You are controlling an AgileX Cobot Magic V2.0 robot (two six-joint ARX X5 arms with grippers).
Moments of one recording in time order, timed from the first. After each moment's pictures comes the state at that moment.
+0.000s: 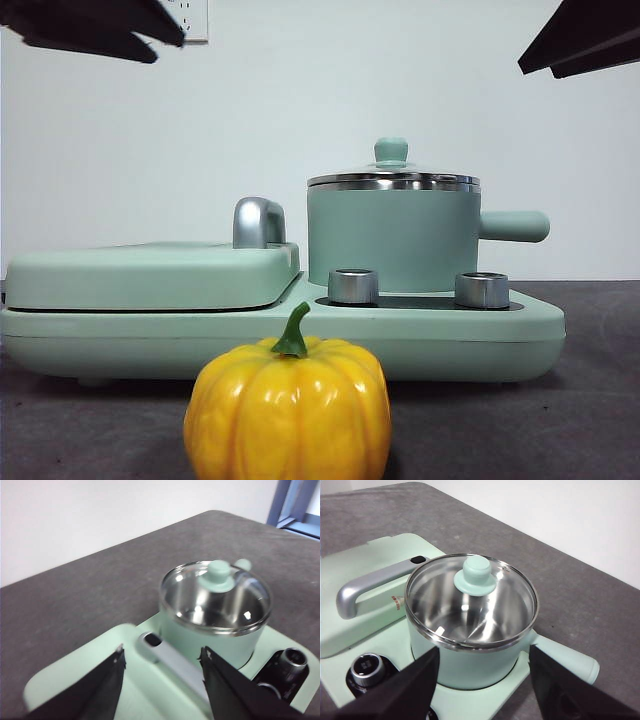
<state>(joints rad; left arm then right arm) -0.37 0.98 0.77 -0.06 0.37 0.14 0.24 0.80 0.65 -0.17 -0.41 -0.25</state>
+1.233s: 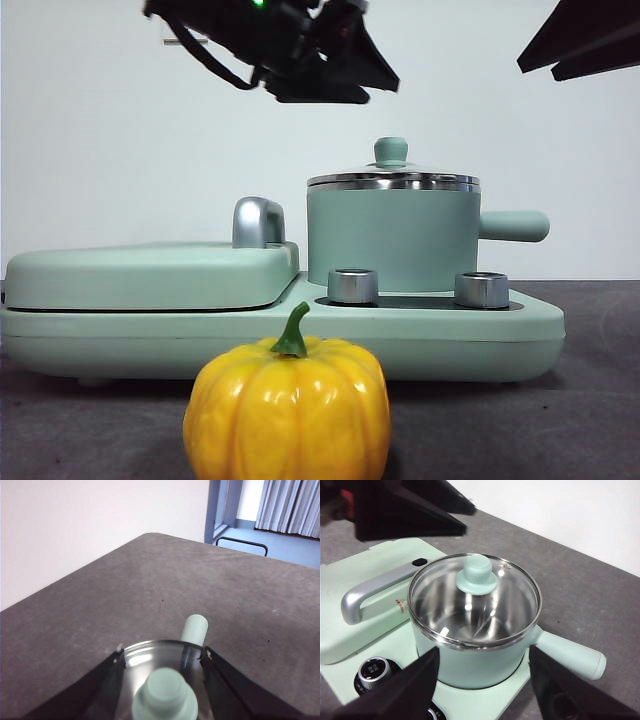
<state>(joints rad) -0.62 1.66 1.22 0.22 0.37 0.14 0.24 0.80 0.65 -0.18 -0.42 -0.20</state>
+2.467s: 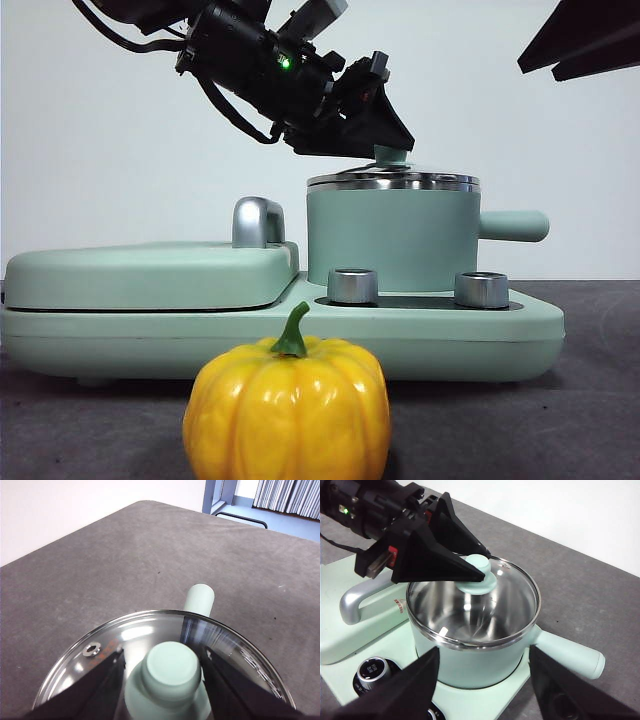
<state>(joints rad) -0.63 1.78 1.25 0.22 0.37 0.14 0.24 0.80 0.65 -0.18 -0.41 -0.20</state>
